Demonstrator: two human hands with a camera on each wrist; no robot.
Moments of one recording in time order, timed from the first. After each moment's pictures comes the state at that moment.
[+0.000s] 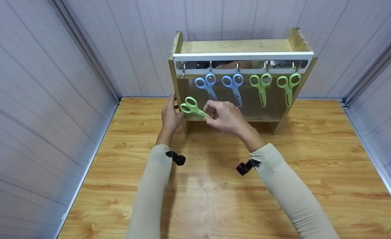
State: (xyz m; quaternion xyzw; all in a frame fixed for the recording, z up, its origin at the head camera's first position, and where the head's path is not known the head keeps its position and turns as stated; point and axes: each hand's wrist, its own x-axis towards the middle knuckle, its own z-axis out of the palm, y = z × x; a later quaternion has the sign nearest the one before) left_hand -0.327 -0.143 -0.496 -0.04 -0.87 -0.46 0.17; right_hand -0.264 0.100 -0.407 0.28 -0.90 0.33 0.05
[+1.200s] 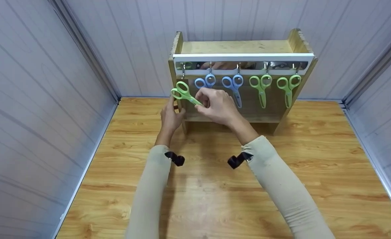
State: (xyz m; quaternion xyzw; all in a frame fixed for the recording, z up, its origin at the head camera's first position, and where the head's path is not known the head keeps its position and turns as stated) left_hand -0.327 -0.143 -0.494 -0.03 -0.88 -0.45 0.15; right_hand -0.275 0.074 -0.375 0.29 -0.89 0.35 0.11
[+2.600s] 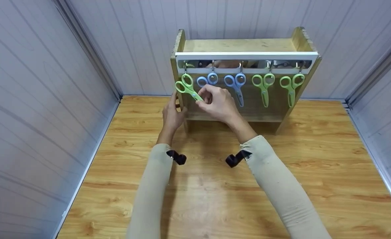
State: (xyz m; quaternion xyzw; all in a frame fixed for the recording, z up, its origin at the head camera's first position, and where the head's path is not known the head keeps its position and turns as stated) left_hand -0.326 -0.144 -0.495 -0.04 -0.87 -0.46 0.15; right_hand -0.284 0.069 -0.385 0.23 -0.87 0.43 0.10
